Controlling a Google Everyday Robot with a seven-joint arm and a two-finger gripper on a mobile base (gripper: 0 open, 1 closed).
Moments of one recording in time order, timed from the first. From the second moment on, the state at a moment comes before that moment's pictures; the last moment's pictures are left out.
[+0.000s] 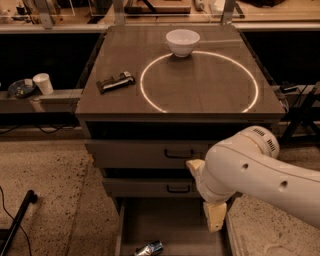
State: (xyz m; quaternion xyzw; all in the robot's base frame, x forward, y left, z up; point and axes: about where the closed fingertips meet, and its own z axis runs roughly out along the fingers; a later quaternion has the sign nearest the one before) arm 0.421 -0.116 0.660 -0.79 0.60 -0.04 0.12
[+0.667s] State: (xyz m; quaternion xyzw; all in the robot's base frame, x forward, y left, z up) arm 0.394 -0.127 0.496 -0.82 0.57 0.02 0.07
